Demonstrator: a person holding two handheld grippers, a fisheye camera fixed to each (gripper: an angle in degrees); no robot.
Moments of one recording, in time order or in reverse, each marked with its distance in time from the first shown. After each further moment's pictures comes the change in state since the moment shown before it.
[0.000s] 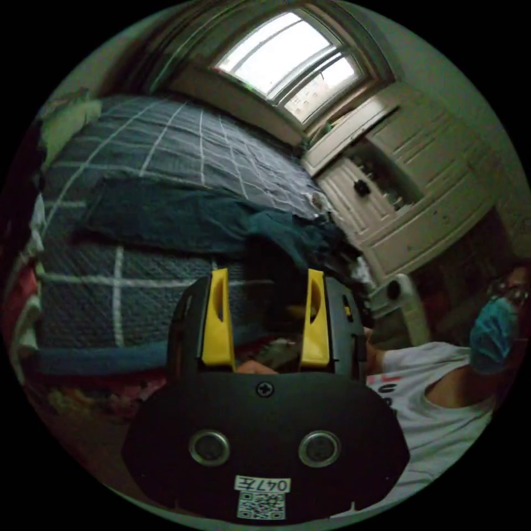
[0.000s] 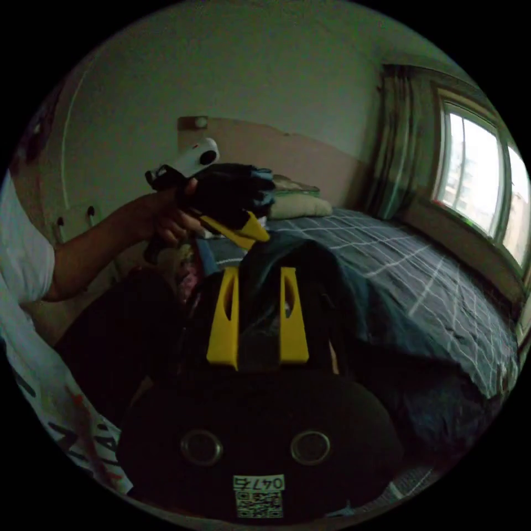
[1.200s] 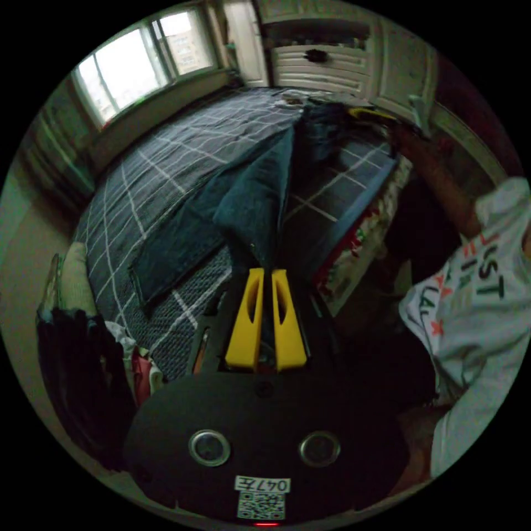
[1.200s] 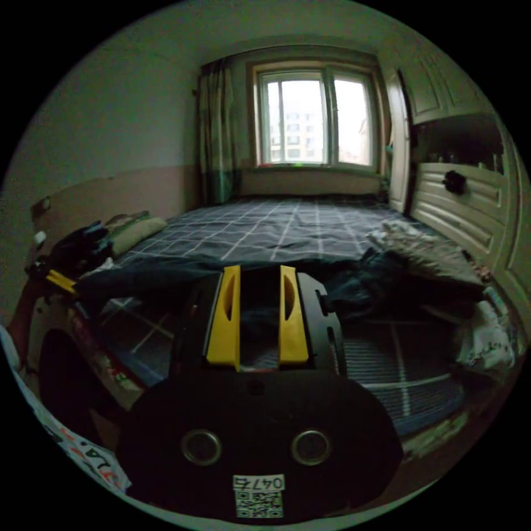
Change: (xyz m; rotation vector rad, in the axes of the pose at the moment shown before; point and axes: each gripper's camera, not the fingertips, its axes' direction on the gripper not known) left arm 0.169 0.029 -0.058 -0.404 -0.495 0.757; right arm 0.253 0.287 -0.425 0.037 0.685 0.581
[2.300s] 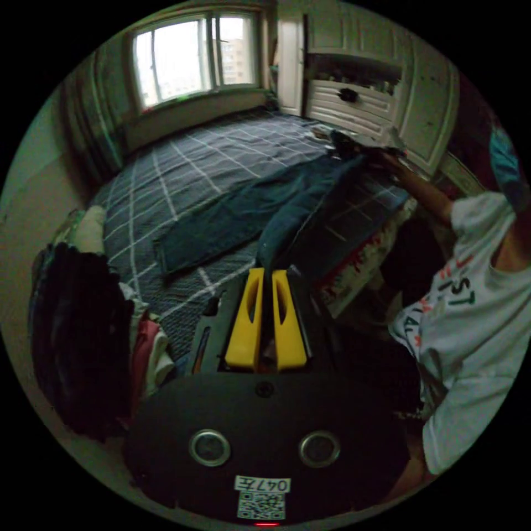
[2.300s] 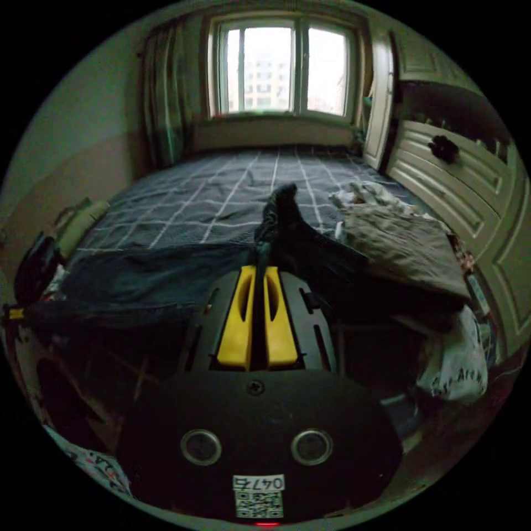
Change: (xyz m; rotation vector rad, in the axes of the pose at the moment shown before) left arm -0.044 0.136 -0.113 0.129 -0.004 -0.248; right arm 0.345 -0.023 -0.034 -0.268 0.125 0.084
